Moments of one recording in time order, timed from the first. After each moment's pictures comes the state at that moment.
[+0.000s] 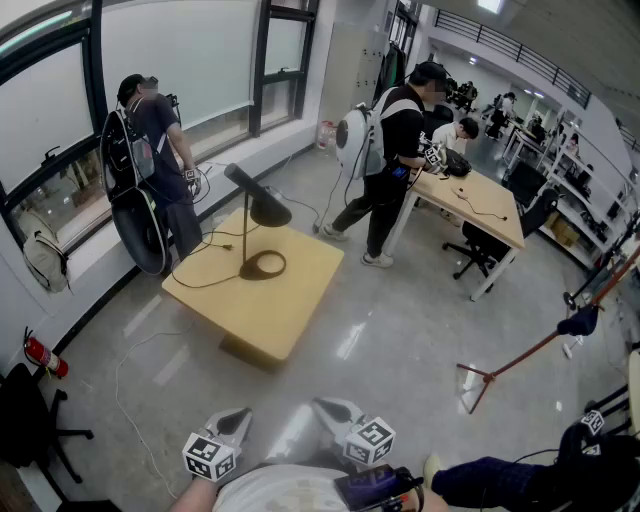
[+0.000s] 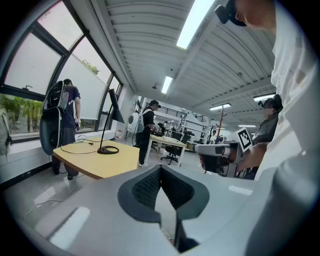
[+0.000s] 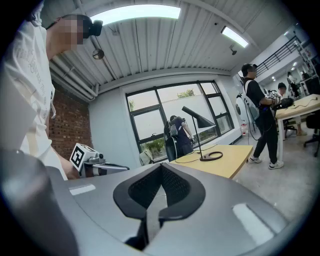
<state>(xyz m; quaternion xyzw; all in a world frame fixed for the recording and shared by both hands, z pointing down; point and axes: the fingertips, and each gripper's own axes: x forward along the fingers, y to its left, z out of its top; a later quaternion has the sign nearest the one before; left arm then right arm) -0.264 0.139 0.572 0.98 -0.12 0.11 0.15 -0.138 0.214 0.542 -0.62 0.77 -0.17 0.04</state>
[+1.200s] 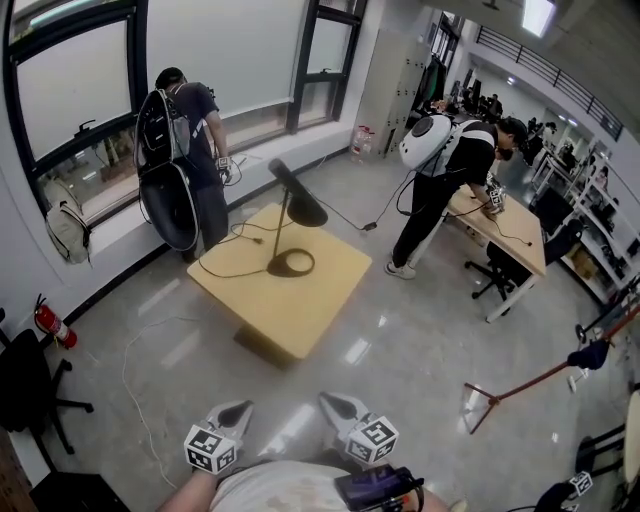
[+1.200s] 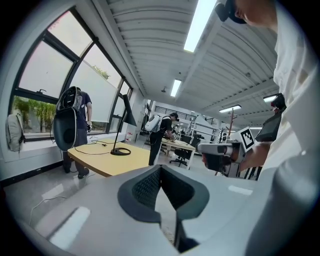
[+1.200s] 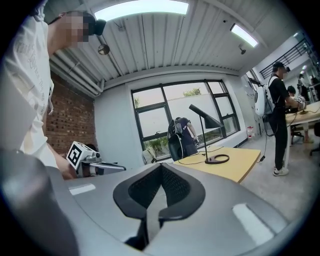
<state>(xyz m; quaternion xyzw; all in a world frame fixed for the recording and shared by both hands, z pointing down) -0.286 0.120 0.578 0.97 -0.17 0.10 0.16 -0.144 0.189 0.542 -0.60 0.78 -0.16 0.01</state>
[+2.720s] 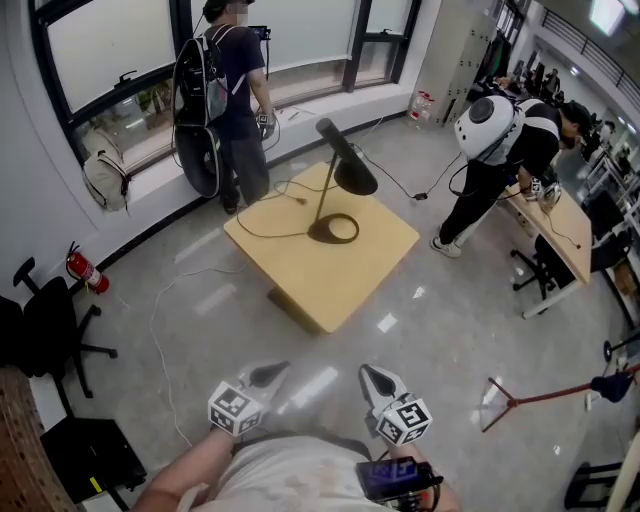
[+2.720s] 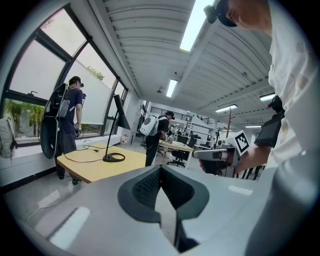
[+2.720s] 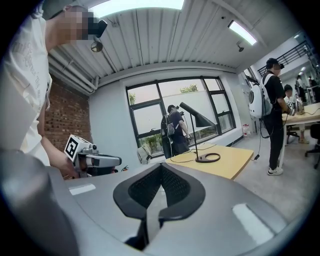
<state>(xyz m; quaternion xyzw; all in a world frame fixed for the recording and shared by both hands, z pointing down) -0.230 0.105 0.557 0.97 -0.15 0.10 0.14 -0.082 0.179 0.549 -0.61 0.77 -0.17 0.00</state>
